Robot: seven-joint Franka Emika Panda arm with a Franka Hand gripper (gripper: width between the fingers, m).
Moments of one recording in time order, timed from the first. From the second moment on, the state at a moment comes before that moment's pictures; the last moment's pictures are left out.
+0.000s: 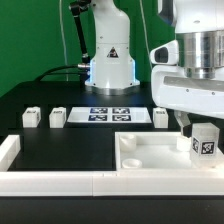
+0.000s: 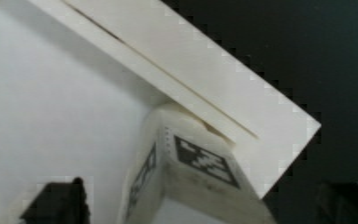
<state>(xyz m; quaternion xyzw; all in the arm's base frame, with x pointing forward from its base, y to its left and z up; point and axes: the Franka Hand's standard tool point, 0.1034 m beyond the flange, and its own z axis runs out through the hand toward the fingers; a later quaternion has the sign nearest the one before) 0.629 0.123 0.069 -0.90 0.42 -0.01 0.06</state>
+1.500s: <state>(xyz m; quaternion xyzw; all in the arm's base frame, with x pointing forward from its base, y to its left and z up) 0.629 0.115 0.065 -0.82 0.57 0.00 0.06</state>
